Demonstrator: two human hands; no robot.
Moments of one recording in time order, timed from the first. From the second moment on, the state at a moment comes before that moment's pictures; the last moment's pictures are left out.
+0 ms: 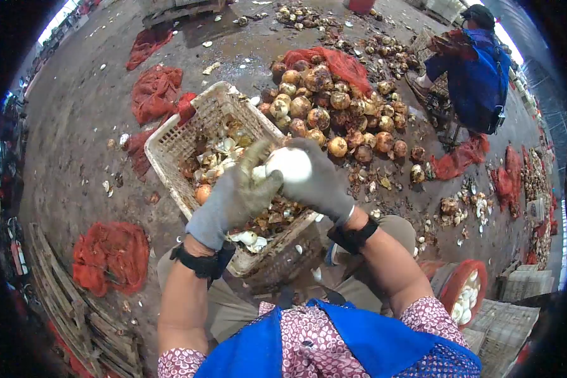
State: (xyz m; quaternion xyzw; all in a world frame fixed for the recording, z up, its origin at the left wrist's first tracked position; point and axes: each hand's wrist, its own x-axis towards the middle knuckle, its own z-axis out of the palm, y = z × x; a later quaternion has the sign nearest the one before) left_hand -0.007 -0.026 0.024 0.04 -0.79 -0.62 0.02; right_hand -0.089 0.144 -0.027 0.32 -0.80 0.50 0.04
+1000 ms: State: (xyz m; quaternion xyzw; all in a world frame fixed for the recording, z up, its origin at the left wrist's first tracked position) left_hand 0.032 0.079 0.077 -0.18 -0.87 -0.43 0.14; right_hand -0.002 0.298 0.098 0.49 -0.66 0.56 -0.01
